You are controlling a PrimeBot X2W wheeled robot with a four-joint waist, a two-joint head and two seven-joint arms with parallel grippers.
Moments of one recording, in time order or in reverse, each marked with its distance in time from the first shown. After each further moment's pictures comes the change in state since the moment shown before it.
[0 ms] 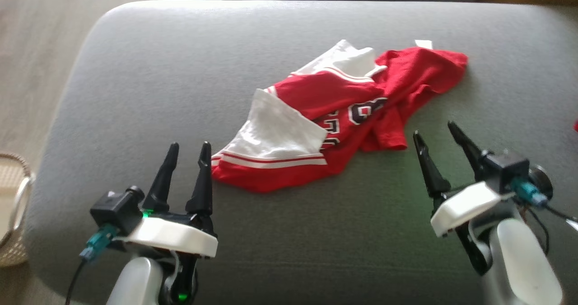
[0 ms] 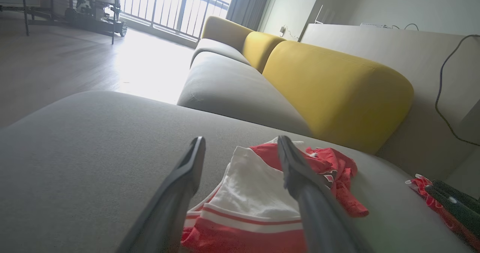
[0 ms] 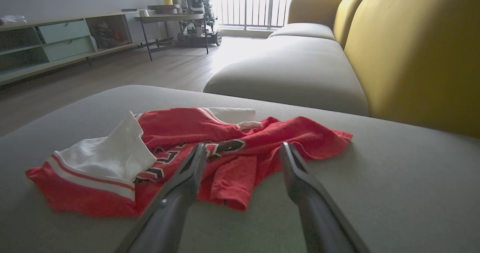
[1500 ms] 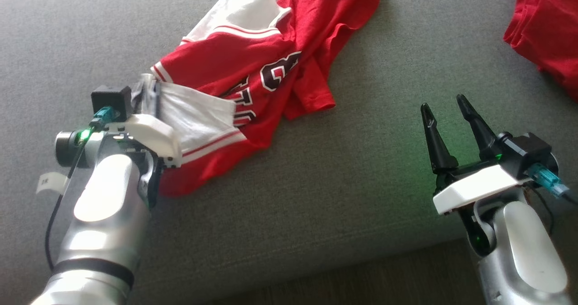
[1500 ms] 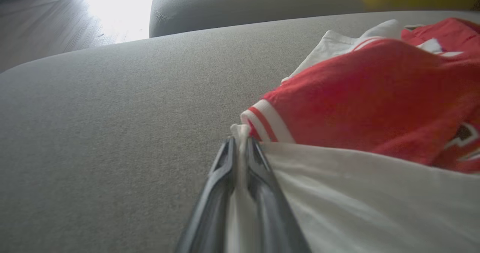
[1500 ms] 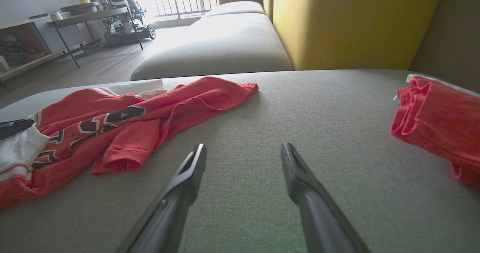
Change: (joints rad) left arm -0.603 0.067 -0.027 0.790 0.200 0.114 0.008; right arm -0.050 0.005 -0.002 -0.027 0.088 0.000 -0.055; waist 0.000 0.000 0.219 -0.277
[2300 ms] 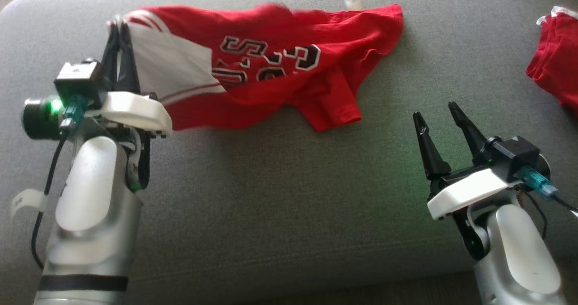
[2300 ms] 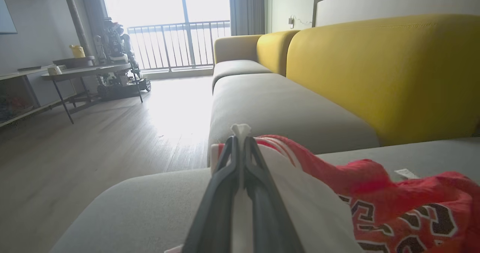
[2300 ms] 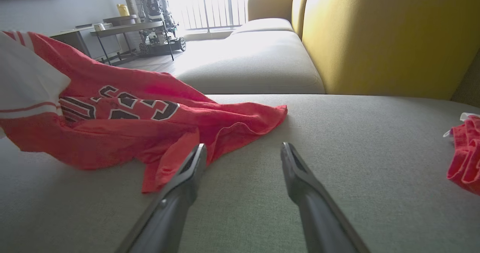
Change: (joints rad) left arm 0.107 0.010 0.082 -0.445 0.065 0.073 -0.002; right arm 0.001 0.000 0.014 0.032 -0.016 0.000 0.002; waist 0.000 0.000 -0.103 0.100
